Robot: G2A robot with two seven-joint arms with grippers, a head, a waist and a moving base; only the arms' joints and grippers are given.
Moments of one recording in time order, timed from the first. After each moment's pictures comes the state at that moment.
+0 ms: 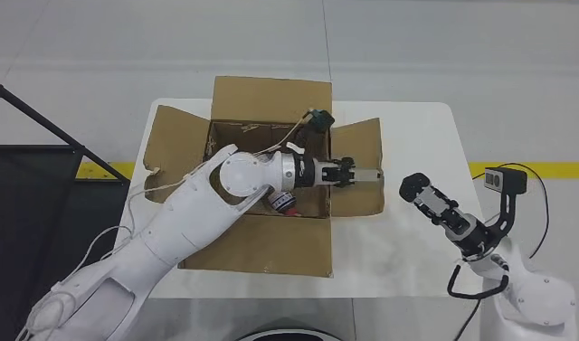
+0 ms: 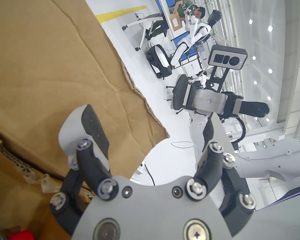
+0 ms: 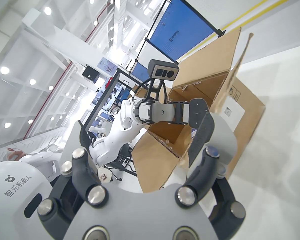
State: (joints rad) left arm 0.59 -1.26 -0.68 -1.35 -0.21 -0.25 -0.73; right arm -1.51 -1.35 1.86 -2.01 0.13 -0.36 0.97
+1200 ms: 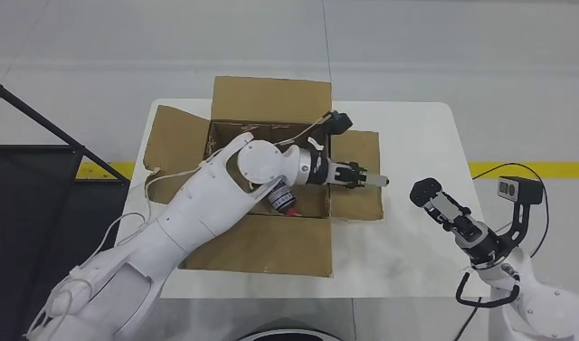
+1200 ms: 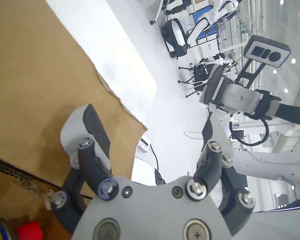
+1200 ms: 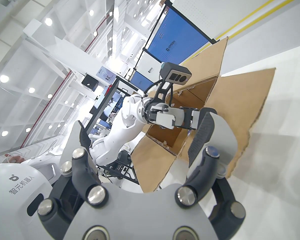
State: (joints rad) left arm 0.51 -1.33 -0.68 -1.27 -0.15 -0.18 -0.86; right arm -1.56 -1.34 1.88 -2.03 0.16 -0.37 0.94
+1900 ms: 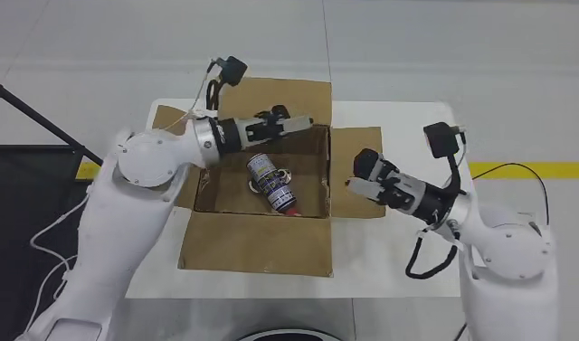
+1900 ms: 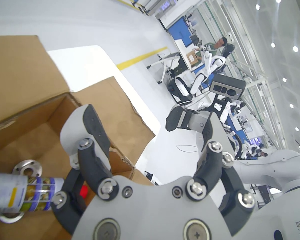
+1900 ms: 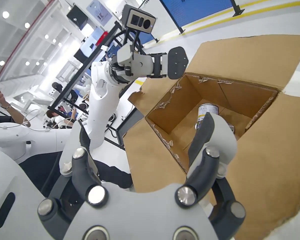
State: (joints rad) left arm 0.86 -1.16 -1.32 -1.76 0.01 -0.07 -0.91; right arm -1.17 -1.30 1.54 -2.02 -0.15 -0.24 1.08
